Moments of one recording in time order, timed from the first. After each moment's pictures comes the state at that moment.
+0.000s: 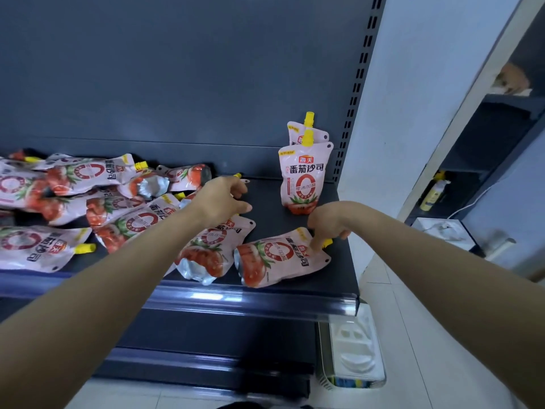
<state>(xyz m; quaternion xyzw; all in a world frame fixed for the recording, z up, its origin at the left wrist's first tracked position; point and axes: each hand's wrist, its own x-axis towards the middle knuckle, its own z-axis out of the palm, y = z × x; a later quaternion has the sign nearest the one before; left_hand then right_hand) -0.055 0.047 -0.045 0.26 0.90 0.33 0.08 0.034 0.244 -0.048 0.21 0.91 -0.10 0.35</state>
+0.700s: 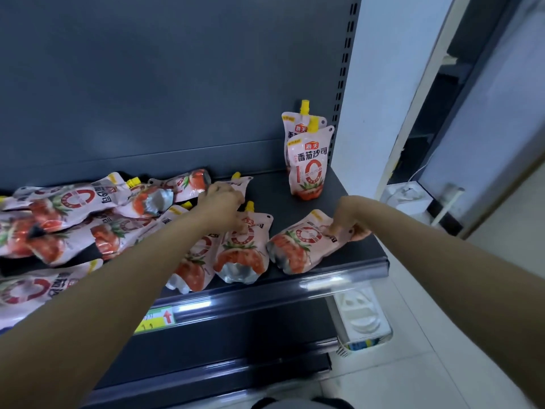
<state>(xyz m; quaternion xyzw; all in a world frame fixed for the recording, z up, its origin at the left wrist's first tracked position) -0.097 0.009 -0.057 0.43 0.90 0.01 0.09 0.057 0.203 -0.056 0.48 0.79 -0.27 0.27</state>
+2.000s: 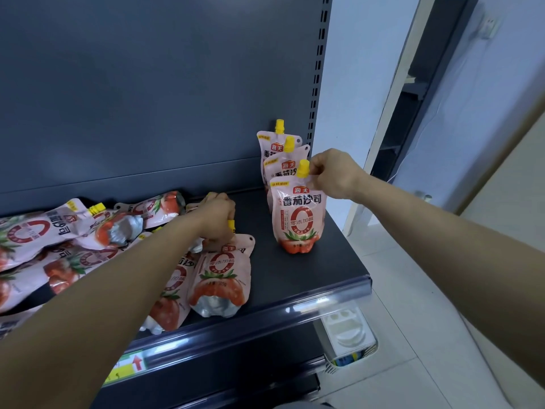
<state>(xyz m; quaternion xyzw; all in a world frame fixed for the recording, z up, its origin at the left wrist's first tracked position) -0.135 0.062 -0.072 0.50 0.86 0.01 0.10 0.053 0.212 0.024 0.30 0.92 -0.24 -0.11</state>
